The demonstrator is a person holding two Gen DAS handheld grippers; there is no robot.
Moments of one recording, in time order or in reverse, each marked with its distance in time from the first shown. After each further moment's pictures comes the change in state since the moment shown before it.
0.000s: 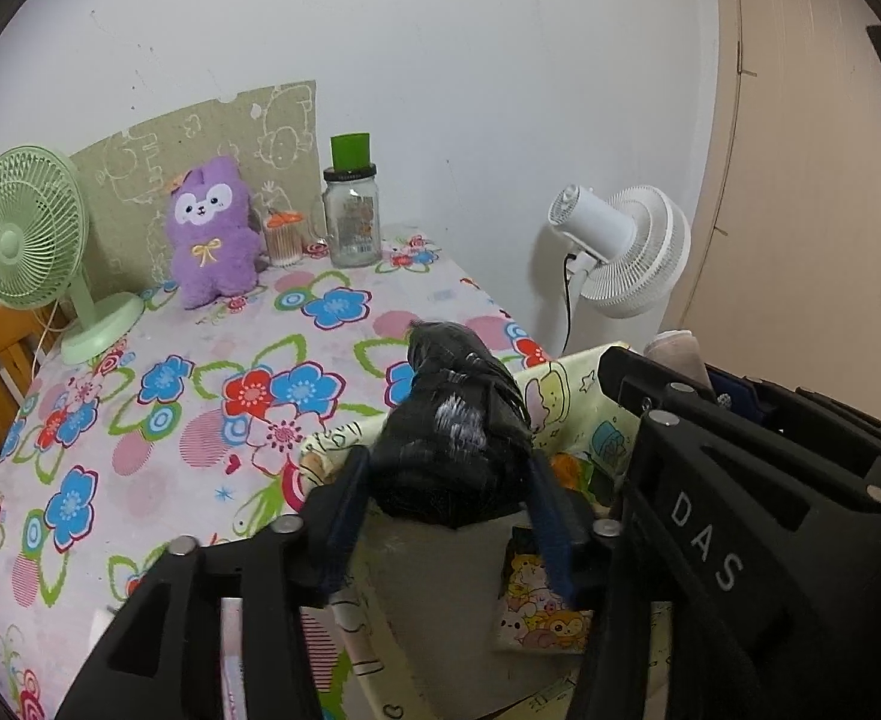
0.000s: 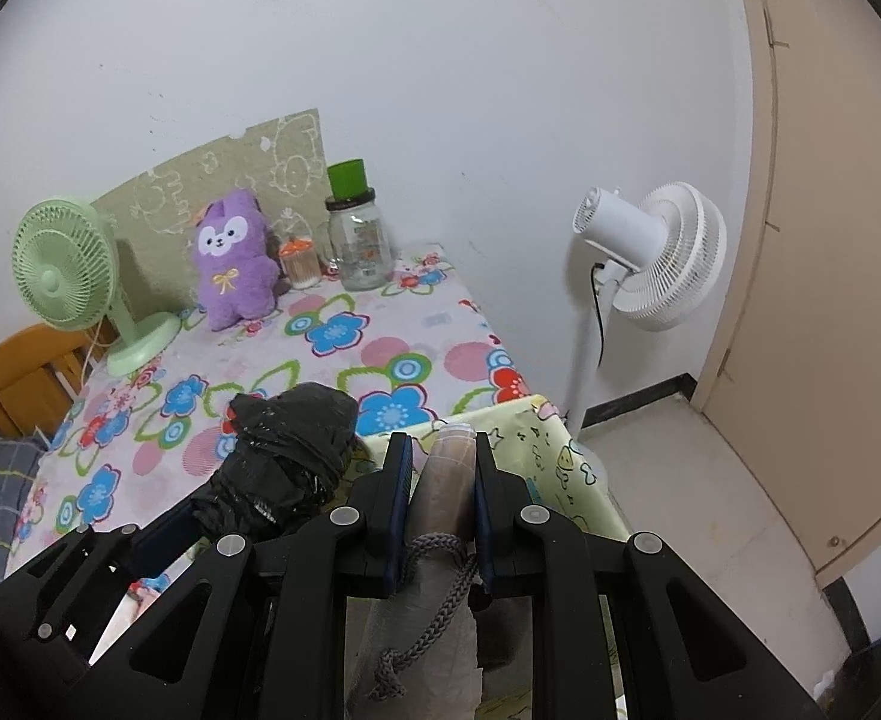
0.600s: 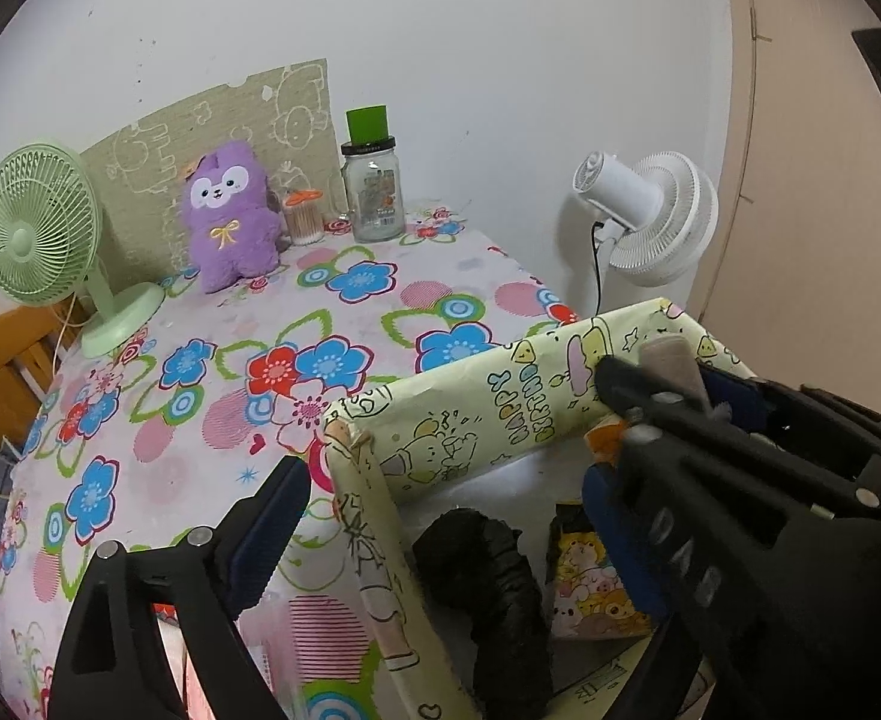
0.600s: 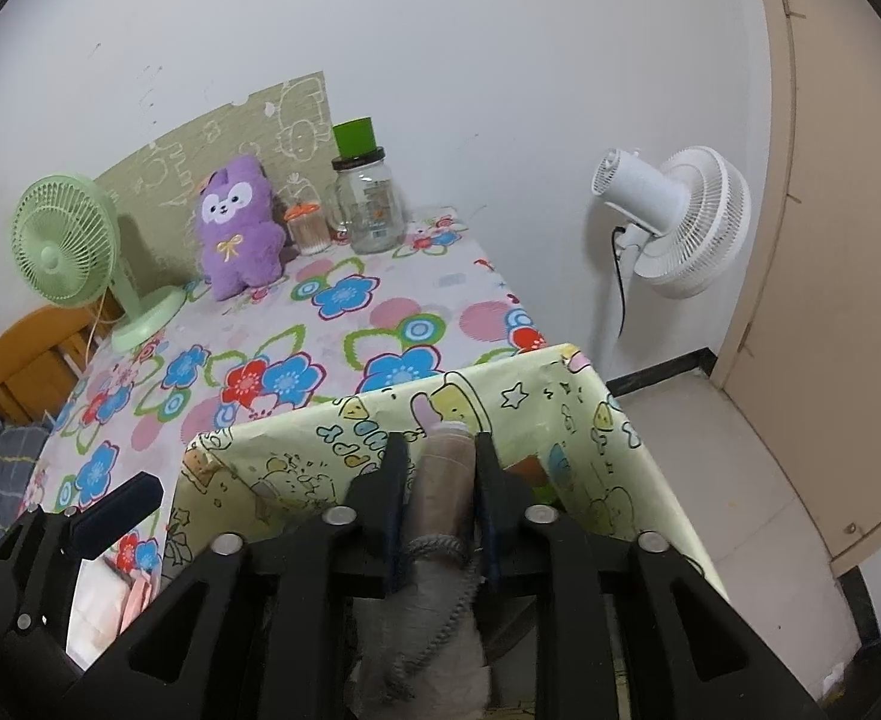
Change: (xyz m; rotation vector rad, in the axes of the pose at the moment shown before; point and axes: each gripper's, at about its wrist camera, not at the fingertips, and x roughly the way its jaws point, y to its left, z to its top) left arm 0.010 0.003 -0.009 0.032 0.058 0.077; right arm 0.026 0.000 -0.015 0.001 0.060 0.052
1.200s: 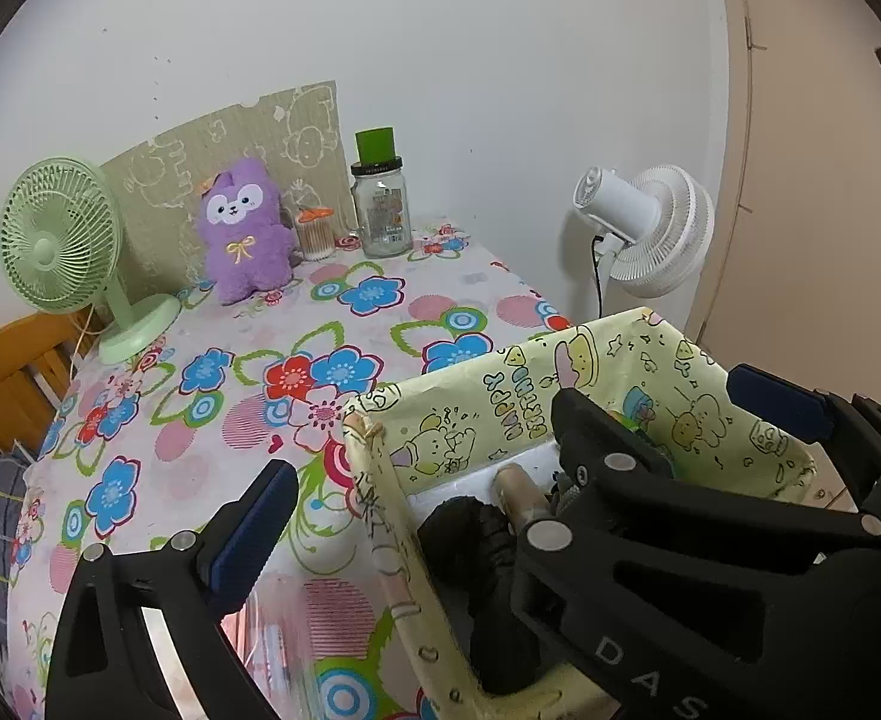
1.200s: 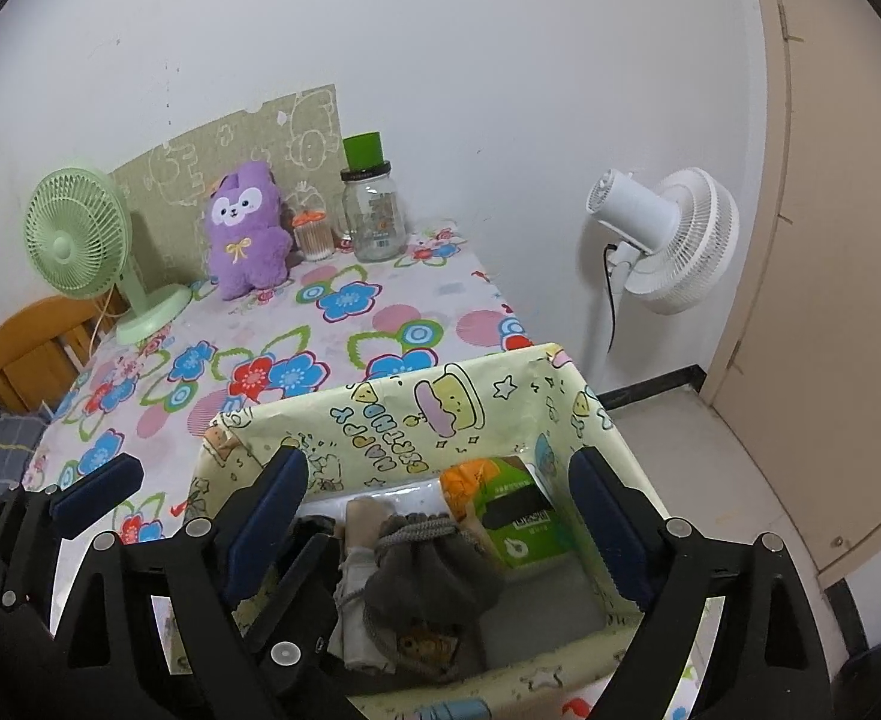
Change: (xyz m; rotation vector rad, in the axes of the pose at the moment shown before) left arm -0.026 -0.002 -0.006 0.001 -0.043 0.019; right arm -0.029 0.004 -0.010 -0.029 -0.037 -0.025
